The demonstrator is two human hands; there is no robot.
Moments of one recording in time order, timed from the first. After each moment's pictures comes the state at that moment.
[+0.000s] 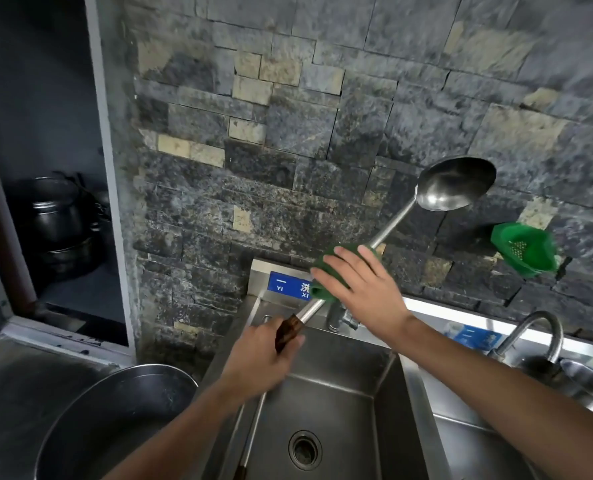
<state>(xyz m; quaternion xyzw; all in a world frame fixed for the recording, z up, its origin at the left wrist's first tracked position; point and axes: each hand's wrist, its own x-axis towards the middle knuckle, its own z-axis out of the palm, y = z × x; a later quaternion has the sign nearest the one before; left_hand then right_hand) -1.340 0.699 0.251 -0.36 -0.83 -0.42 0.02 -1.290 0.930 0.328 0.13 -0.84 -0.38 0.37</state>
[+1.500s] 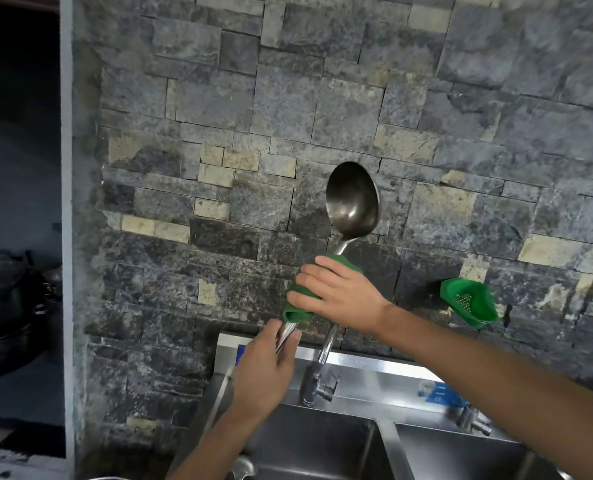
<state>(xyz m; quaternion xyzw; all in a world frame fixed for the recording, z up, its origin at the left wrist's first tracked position) -1.357 0.759 0.327 -0.37 -0.74 -0.53 0.16 -1.308 0.945 0.454 0.26 -0.74 -0.46 0.41</state>
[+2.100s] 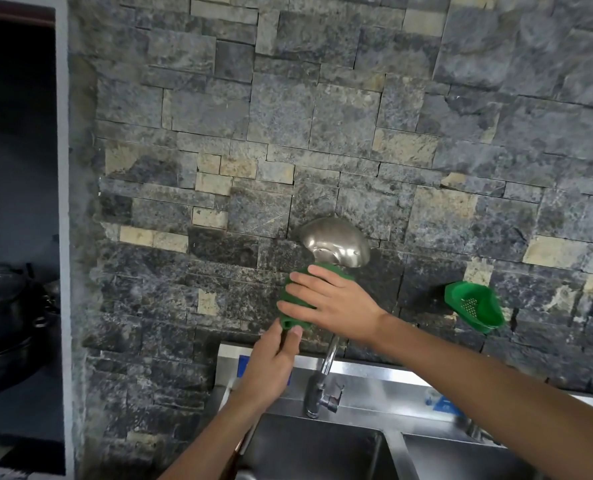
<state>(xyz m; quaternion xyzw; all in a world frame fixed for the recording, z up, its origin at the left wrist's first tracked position) -1.359 0.771 0.359 -0.38 -0.65 -0.65 -0.03 -1.323 0.952 0.447 0.25 -0.75 -0.49 0.38</state>
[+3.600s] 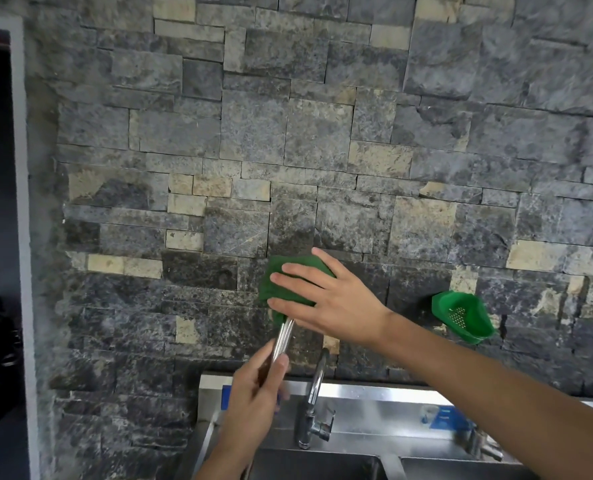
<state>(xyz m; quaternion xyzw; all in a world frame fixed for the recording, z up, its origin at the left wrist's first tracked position) -1.362 0.798 0.355 -0.36 -0.58 -0.73 -0.04 -1.303 0.965 0.495 0.23 -0.78 -0.42 0.41</state>
